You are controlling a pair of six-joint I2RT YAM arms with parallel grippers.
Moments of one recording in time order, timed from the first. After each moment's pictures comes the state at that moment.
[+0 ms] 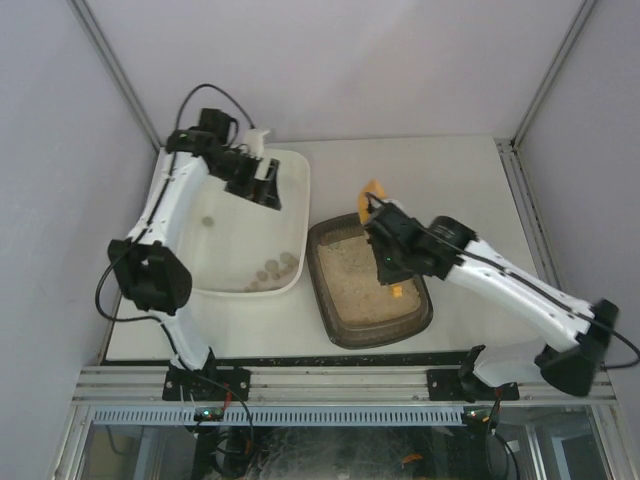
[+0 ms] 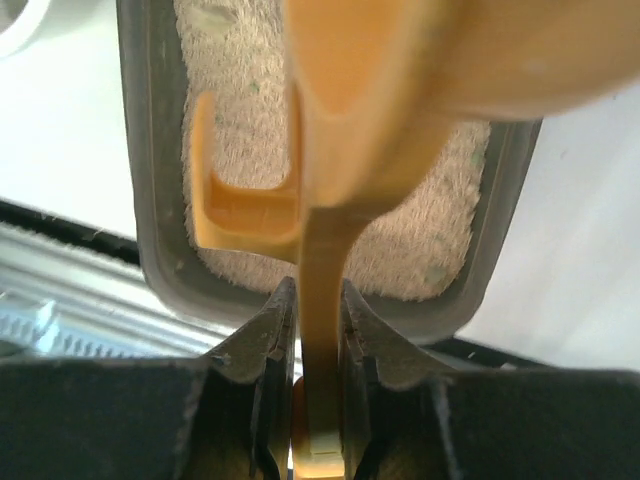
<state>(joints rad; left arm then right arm) -0.11 1.79 1.86 -1.20 0.53 0.26 0.98 1.35 1.39 -1.17 0.25 0.54</state>
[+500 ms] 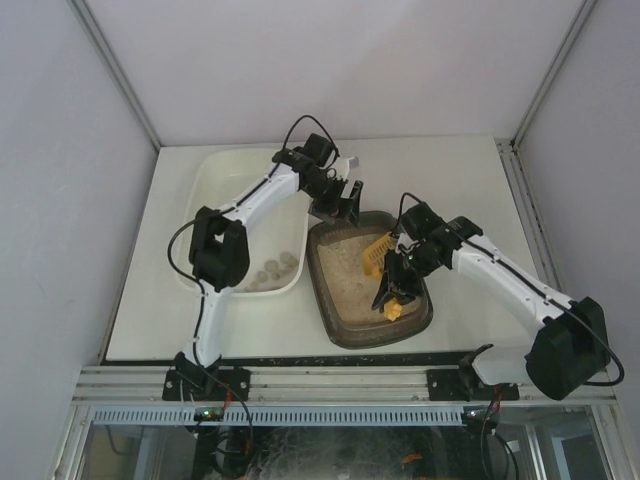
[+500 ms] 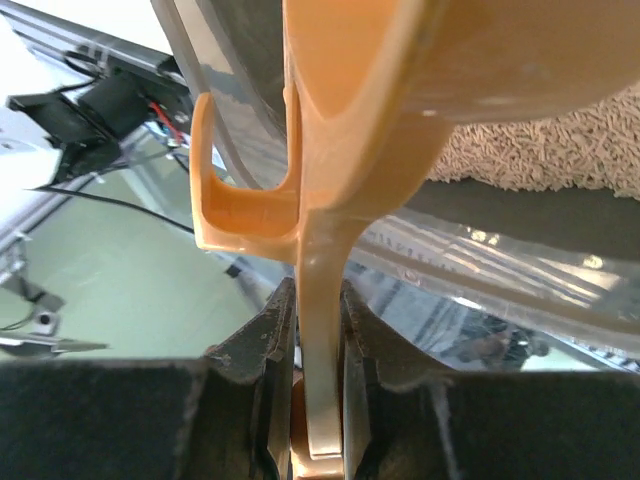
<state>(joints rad) -0.53 2.22 2.05 -0.95 0.52 -0.11 0.54 1.29 1.04 -1.08 -0.57 0.68</state>
